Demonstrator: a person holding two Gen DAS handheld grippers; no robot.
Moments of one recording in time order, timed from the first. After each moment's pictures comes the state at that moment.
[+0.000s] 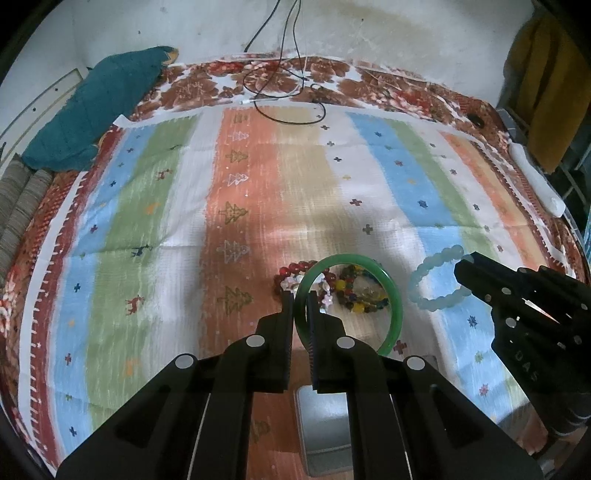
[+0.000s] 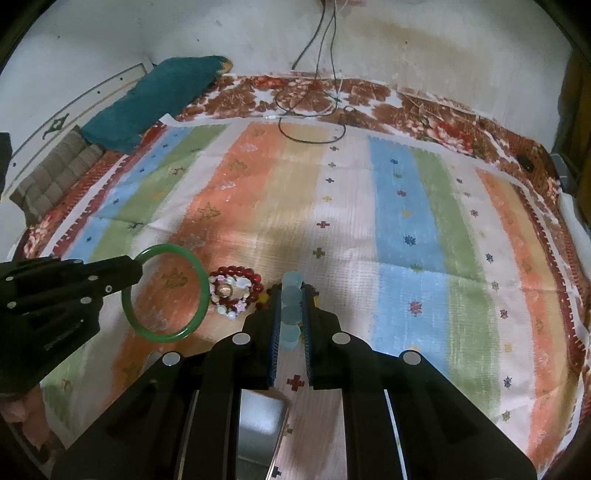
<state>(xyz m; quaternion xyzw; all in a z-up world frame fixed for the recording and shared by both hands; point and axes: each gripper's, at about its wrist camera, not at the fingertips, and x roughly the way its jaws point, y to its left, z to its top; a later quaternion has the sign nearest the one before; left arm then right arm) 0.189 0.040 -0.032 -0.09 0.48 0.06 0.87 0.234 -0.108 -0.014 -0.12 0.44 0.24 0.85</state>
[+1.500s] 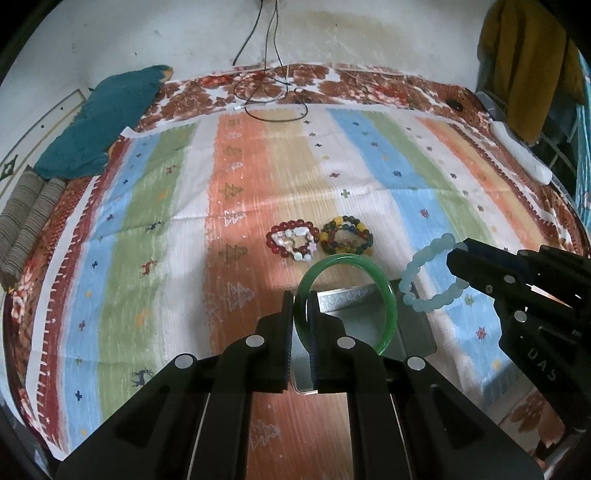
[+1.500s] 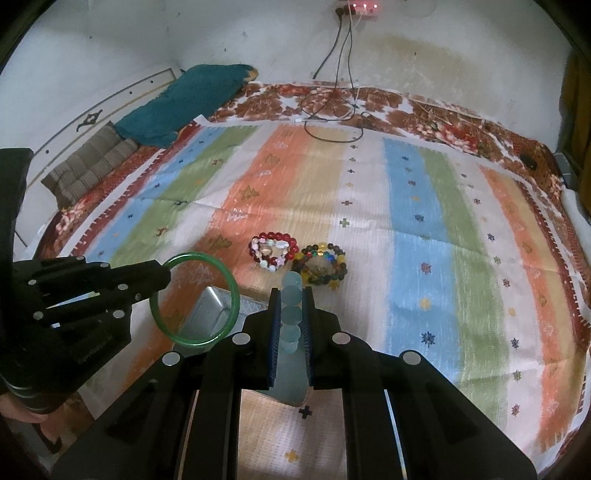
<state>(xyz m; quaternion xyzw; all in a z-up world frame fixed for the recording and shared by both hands) 0.109 0.001 -0.027 -0.05 0.47 0.05 0.88 0.155 -0.135 -0.002 -0.11 0.43 0.27 0.85</state>
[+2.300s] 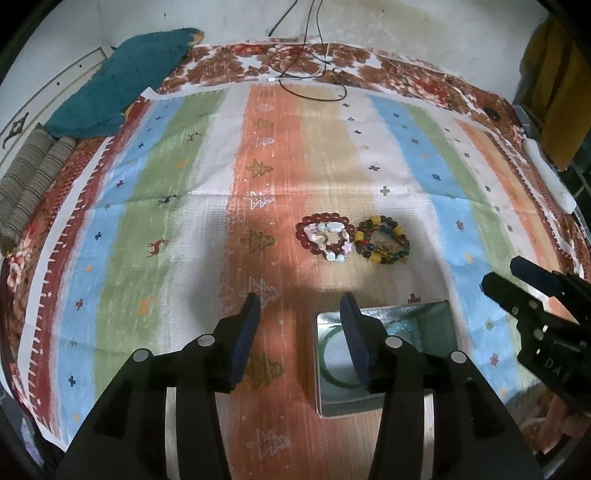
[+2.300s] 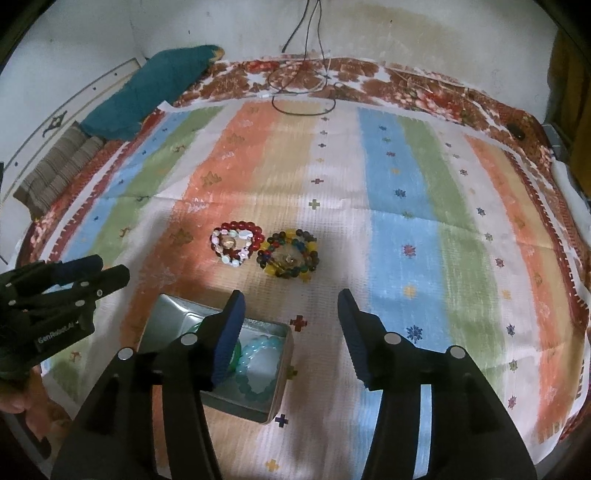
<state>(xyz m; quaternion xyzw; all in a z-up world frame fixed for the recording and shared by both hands) 0.139 0.038 -0.045 -0.10 0.51 0.10 0.85 0.199 -0.138 -0.025 -0.11 0.48 0.22 0.84</state>
